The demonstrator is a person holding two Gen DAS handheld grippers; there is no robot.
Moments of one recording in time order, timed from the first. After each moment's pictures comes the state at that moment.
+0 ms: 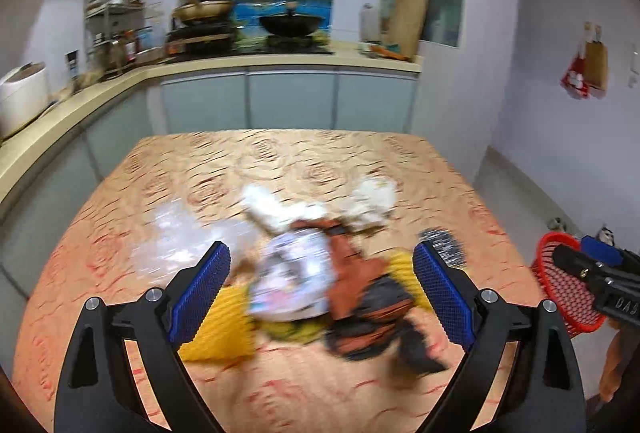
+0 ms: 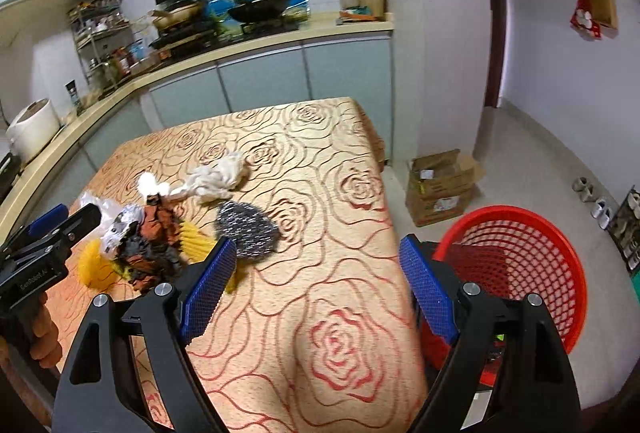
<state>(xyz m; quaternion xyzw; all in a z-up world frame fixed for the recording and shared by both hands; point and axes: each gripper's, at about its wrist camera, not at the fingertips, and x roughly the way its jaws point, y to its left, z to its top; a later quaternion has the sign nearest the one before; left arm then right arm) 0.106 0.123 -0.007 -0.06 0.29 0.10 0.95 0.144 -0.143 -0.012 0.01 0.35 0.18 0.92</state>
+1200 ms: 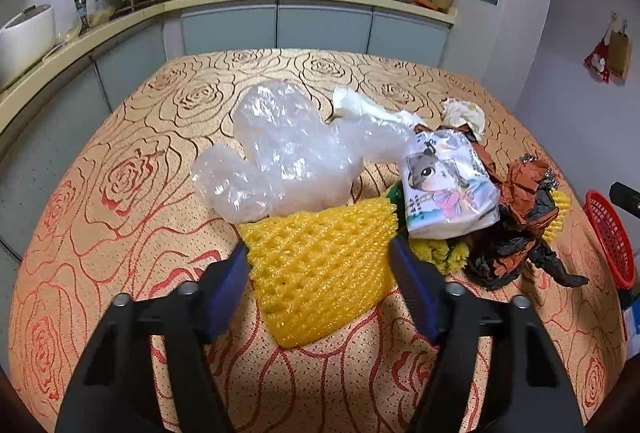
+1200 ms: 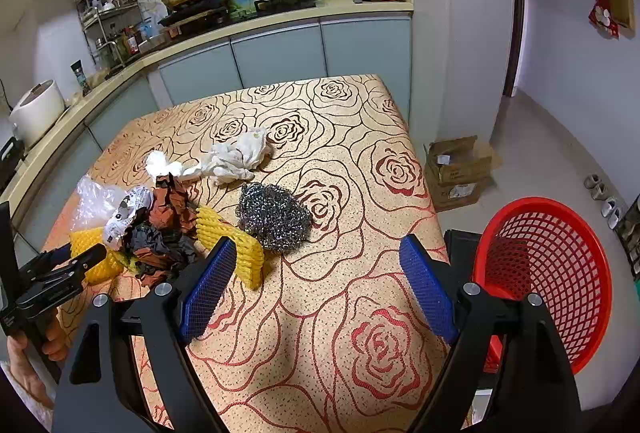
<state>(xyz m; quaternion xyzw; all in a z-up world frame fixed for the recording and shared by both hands) 0.100 0.213 -0.077 -0.09 0.38 0.10 0.91 0.156 -0.115 -0.027 0.00 0.38 0.19 0.91</state>
